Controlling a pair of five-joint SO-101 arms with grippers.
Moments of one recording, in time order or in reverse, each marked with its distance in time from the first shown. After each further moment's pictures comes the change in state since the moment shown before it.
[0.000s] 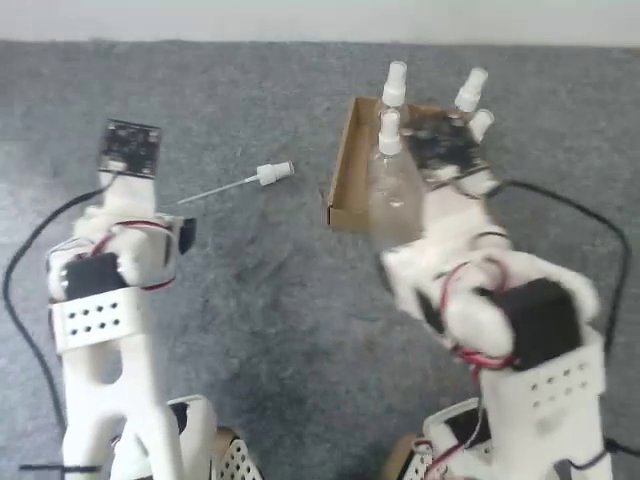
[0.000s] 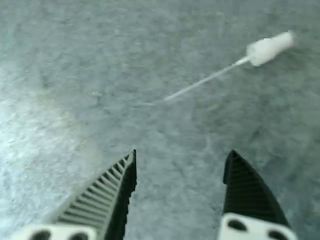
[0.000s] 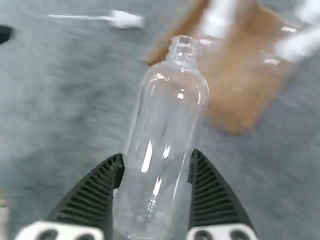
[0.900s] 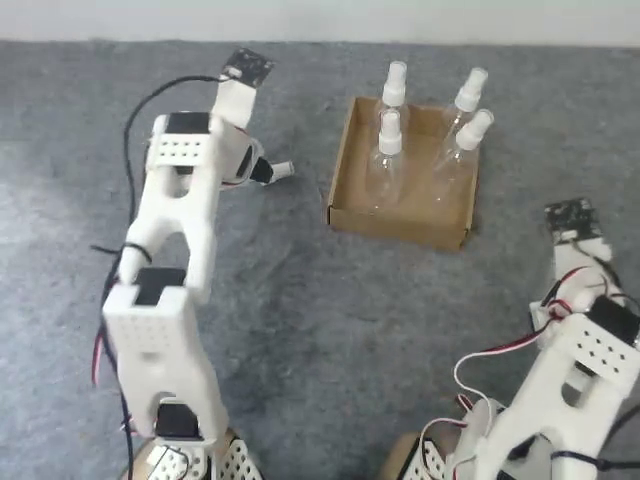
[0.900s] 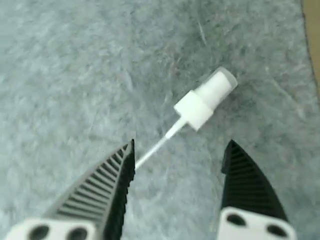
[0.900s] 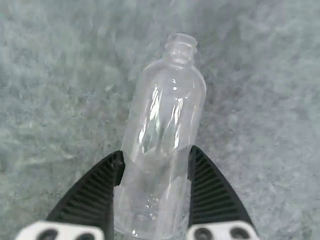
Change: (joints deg) left arm 15.3 71.0 -62.2 6.9 -2.9; right arm 56.4 -0.1 51.2 -36.8 42.7
